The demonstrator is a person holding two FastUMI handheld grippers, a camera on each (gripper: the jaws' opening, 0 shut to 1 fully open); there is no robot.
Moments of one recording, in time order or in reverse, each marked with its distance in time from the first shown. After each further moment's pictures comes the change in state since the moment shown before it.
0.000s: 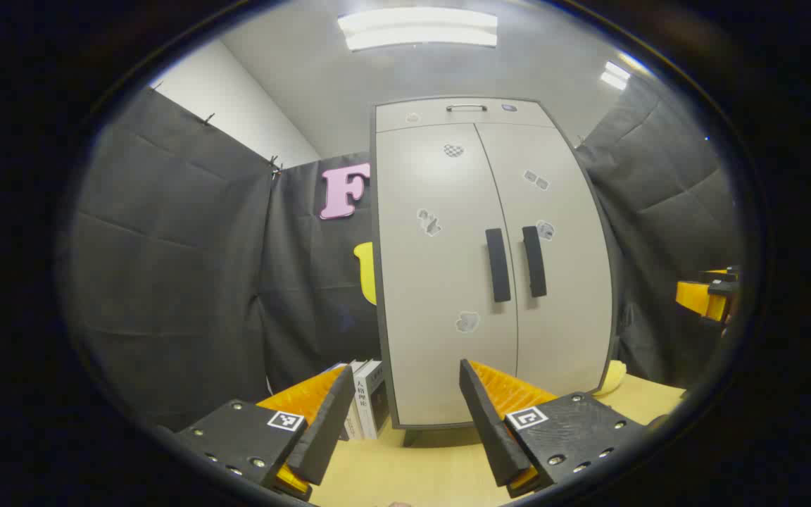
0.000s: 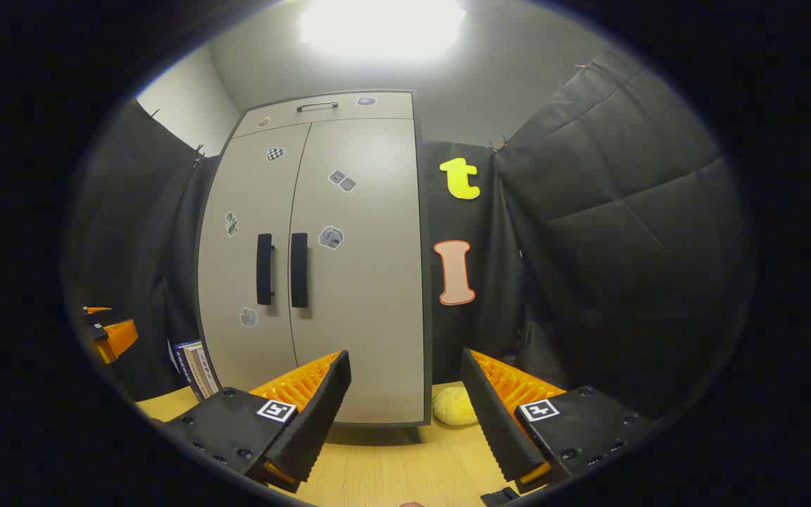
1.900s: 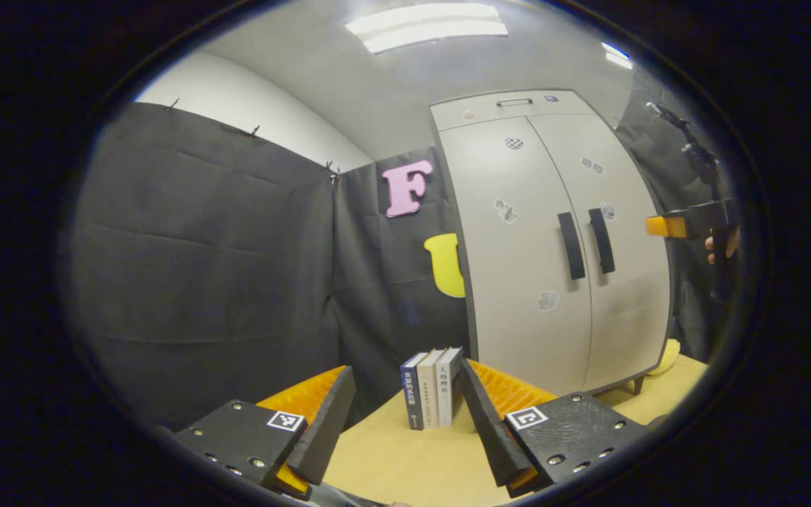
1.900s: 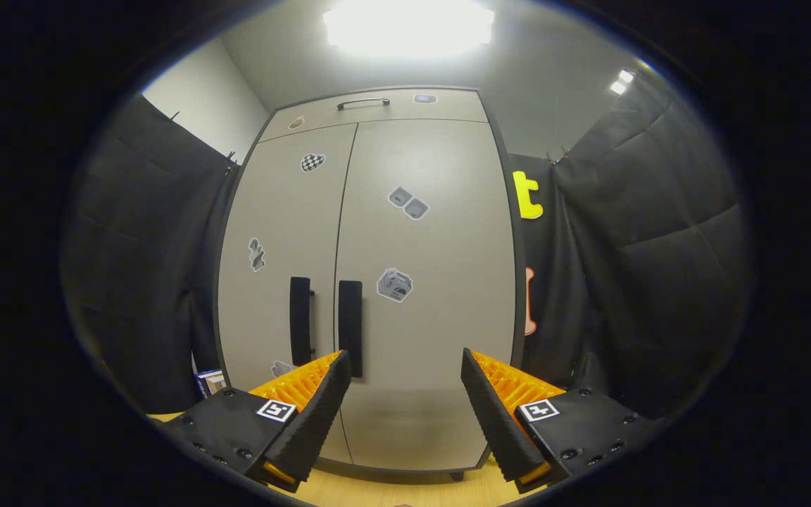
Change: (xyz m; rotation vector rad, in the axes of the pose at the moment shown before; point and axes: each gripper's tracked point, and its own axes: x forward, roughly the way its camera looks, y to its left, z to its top) left arm -0.043 0.088 -0.020 0.073 0.026 0.301; right arm 0.118 0.103 0.079 -0.018 -0.065 0.181
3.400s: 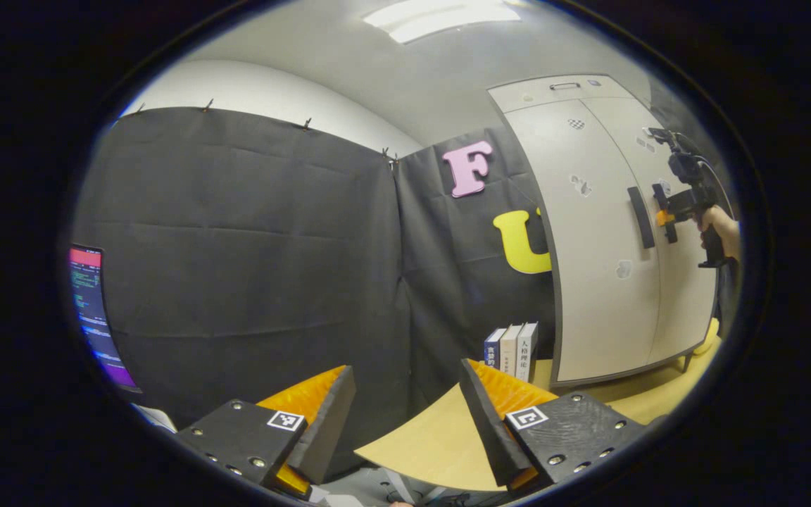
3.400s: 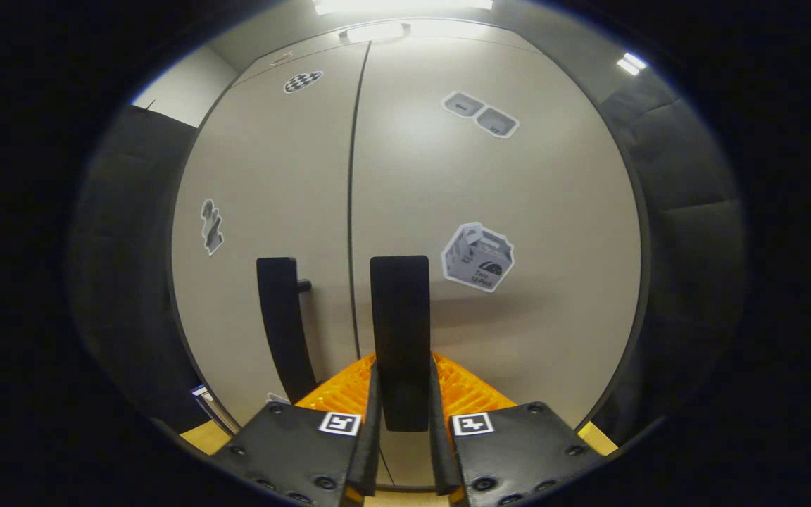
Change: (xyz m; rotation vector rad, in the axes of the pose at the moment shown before) left arm -0.036 0.108 -0.031 0.042 0.071 0.228; right arm 0.134 0.063 -0.040 0.037 0.168 -0.006
